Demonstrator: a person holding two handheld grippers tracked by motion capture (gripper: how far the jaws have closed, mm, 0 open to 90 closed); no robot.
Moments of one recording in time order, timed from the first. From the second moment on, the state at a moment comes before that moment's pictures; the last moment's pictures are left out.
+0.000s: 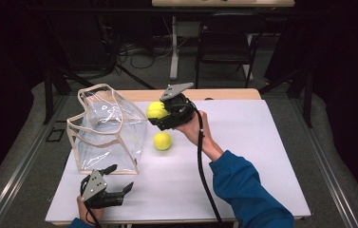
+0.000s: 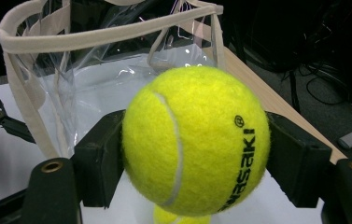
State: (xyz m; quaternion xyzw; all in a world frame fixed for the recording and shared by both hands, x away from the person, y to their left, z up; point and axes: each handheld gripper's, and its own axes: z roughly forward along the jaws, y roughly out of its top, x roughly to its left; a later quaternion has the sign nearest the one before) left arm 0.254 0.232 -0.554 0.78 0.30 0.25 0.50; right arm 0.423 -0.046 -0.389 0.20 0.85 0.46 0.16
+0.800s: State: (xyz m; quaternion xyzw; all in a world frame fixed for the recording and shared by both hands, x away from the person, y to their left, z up) left arm 0.254 0.233 -0.554 0.78 0.30 0.25 0.50; right arm 0.431 -0.018 -0.376 0.18 0.85 0.47 0.16
